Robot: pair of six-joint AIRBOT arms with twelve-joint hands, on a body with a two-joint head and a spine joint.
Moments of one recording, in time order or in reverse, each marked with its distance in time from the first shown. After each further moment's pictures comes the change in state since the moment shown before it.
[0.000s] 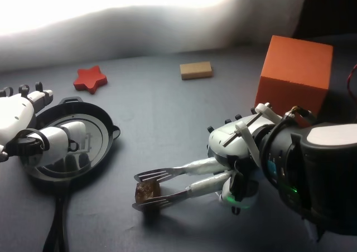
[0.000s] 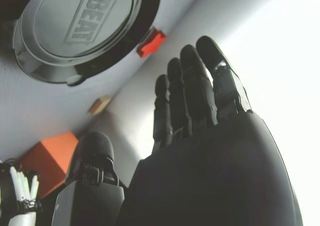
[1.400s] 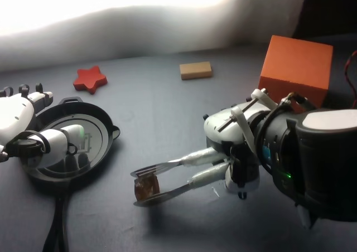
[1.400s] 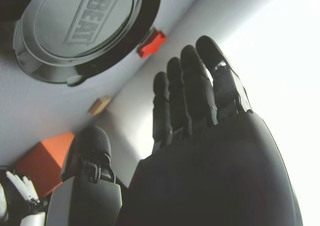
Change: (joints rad) left arm 0.000 0.000 0.000 0.000 0.000 0.001; right arm 0.038 -0.006 0.019 -0.005 -0.002 0.001
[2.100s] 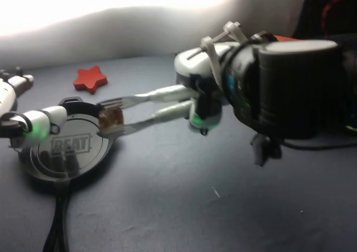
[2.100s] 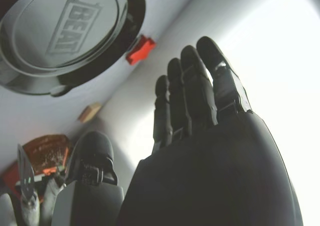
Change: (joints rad) left arm -0.010 0.000 0.105 -0.014 0.025 0.012; right arm 0.137 -0.131 0.229 0.018 0.077 0.020
